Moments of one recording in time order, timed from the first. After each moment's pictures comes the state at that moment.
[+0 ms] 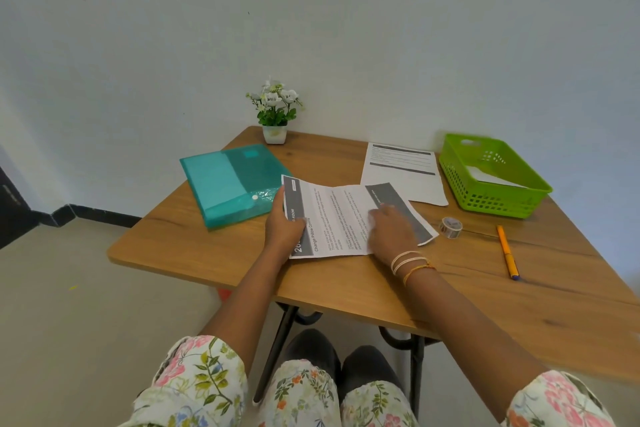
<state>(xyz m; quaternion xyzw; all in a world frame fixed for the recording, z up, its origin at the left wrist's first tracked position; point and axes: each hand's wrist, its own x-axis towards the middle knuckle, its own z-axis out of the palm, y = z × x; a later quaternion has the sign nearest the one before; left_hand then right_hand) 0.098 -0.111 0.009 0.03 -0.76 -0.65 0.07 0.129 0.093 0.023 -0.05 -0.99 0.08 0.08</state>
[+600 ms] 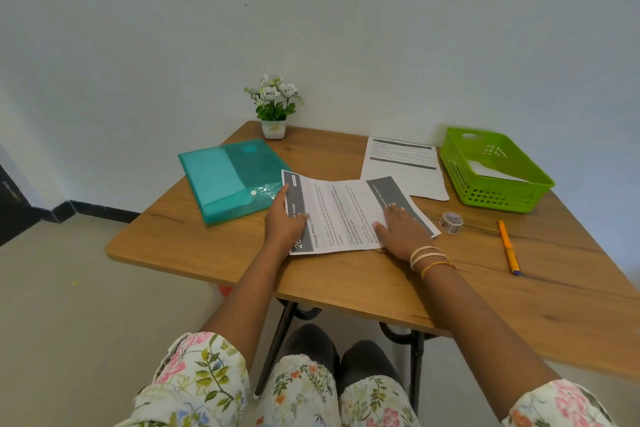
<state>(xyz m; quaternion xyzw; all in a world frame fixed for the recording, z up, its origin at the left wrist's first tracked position) 0.095 -0.108 0.007 0.04 -0.78 -0.62 0.07 0.115 0.132 0.001 -0.05 -0.99 0.11 -0.04</state>
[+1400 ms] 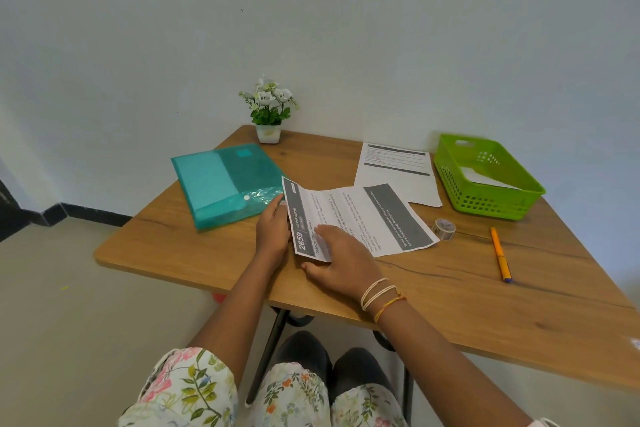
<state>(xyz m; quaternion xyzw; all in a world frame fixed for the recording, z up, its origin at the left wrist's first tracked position) 0.097 -0.105 0.006 0.05 -0.67 -0.74 0.07 0.172 0.038 0.013 0.14 -0.95 0.24 0.12</state>
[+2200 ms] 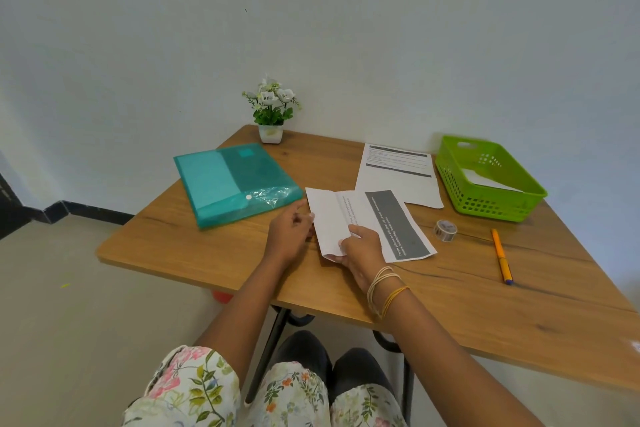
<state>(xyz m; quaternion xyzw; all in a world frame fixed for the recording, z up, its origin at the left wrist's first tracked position) 0.101 -0.097 -0.002 -0.04 -0.79 -0.61 0.08 0.152 0.033 0.028 -0.24 -0.62 0.74 0.00</state>
